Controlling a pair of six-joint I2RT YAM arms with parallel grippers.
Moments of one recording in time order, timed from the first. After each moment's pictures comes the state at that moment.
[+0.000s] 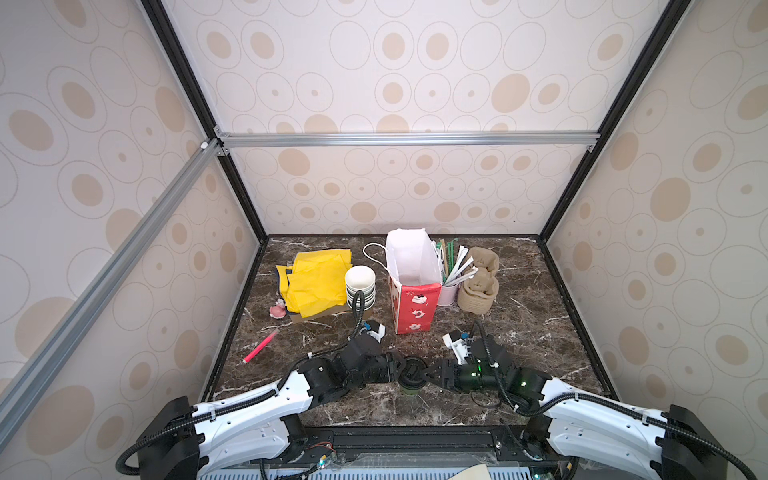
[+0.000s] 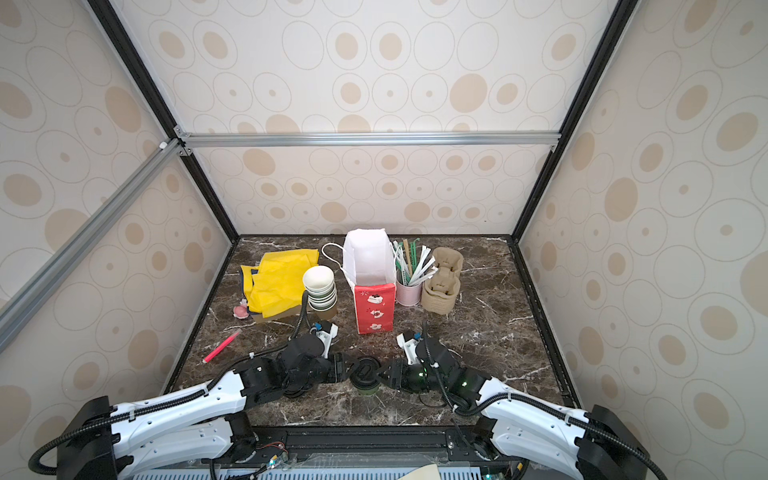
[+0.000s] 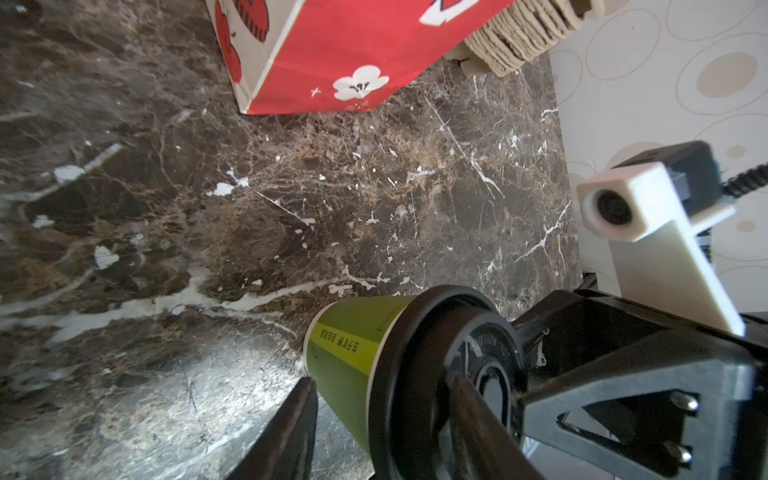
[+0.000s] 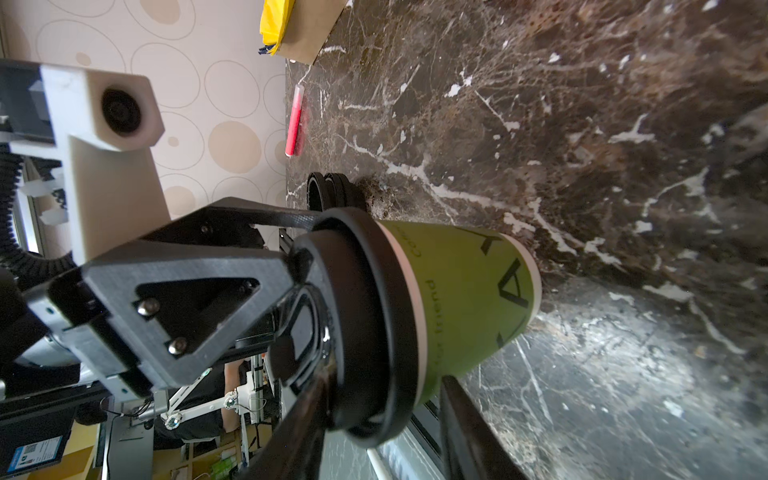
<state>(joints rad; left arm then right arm) -0.97 1.03 0.54 -0.22 0.03 -0.95 0.86 0.93 0.35 0.01 -0.40 1.11</state>
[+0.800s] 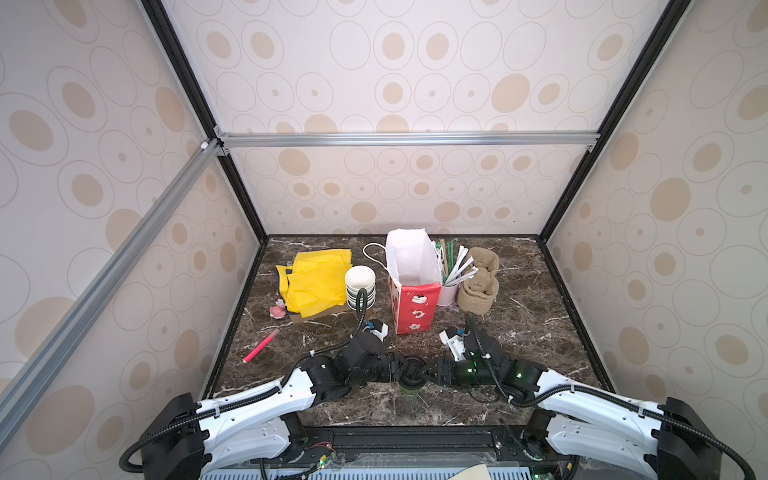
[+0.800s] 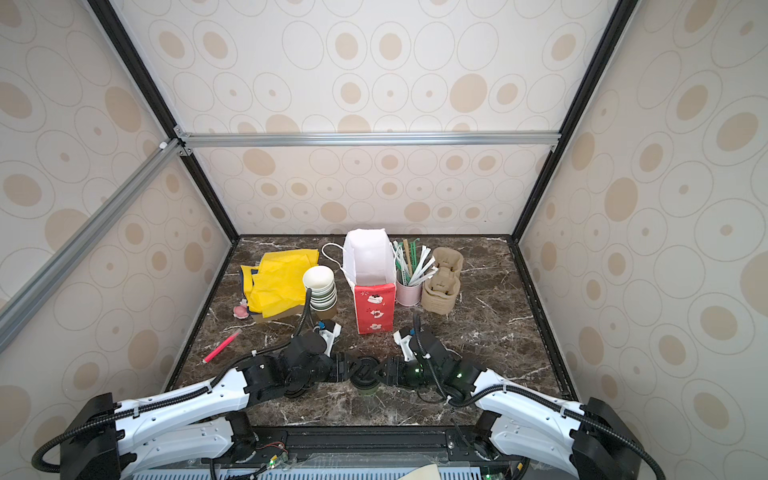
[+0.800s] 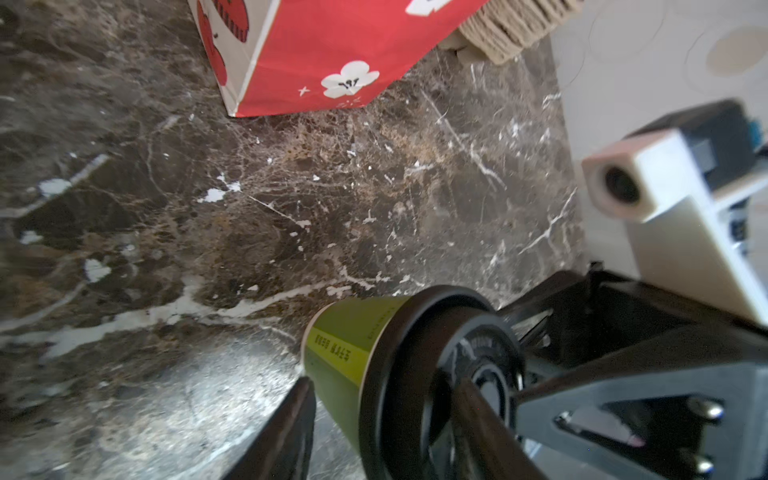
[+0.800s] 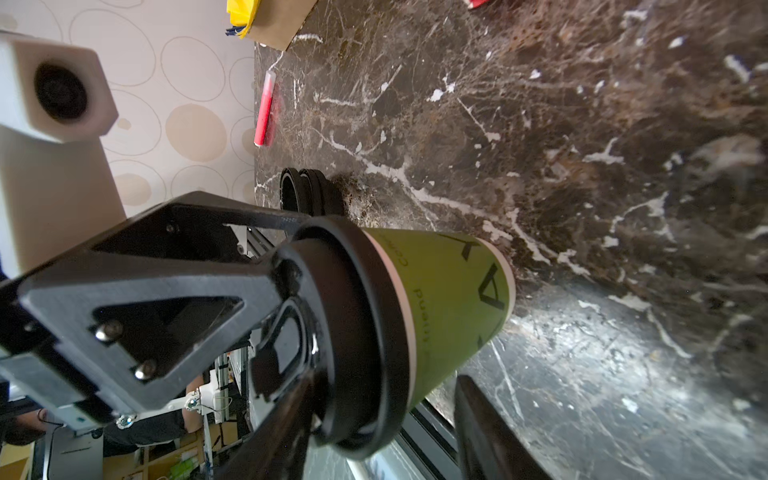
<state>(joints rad) -0.97 1.05 0.57 -0.26 0.02 -0.89 0.86 0.98 0.46 -0.16 -0.38 0.99</state>
